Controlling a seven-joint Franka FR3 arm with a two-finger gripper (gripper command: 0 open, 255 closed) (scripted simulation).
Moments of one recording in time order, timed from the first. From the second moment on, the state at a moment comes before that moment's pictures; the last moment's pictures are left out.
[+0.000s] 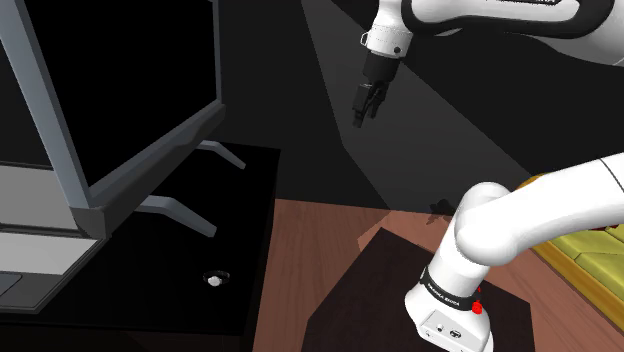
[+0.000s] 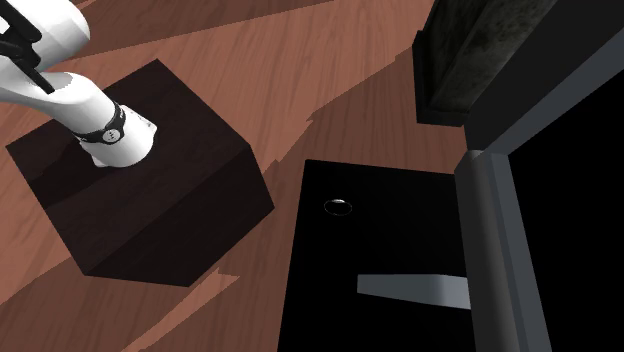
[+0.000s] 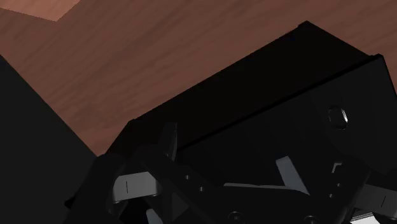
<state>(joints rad) 0.01 -0.76 0.01 -2.31 -0.07 1.65 -0.04</state>
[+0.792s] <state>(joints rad) 0.08 -0.52 0.04 -2.39 -0.02 1.93 -0.07</state>
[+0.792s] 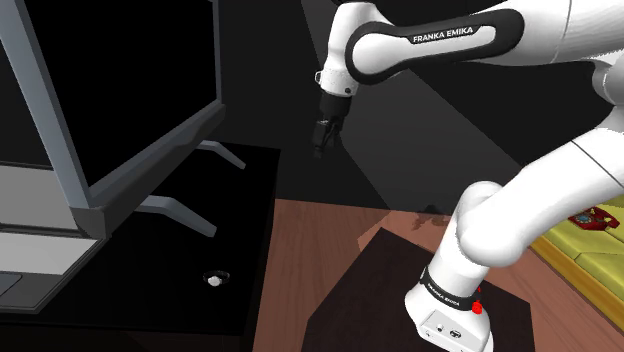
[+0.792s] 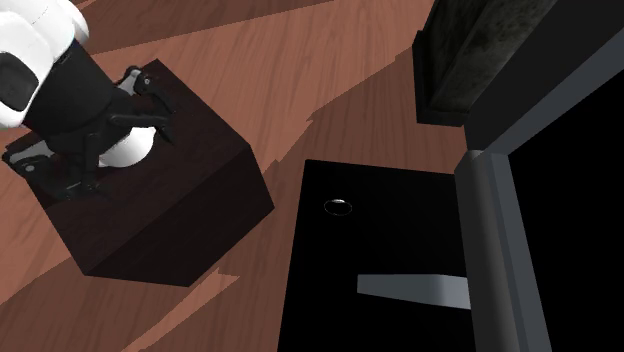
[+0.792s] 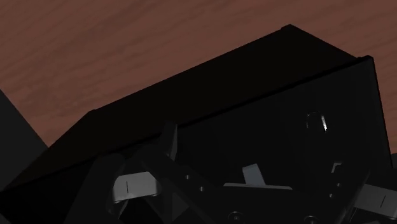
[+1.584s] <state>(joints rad) 0.15 -0.13 0.10 -2.32 0.02 2.21 -0.12</state>
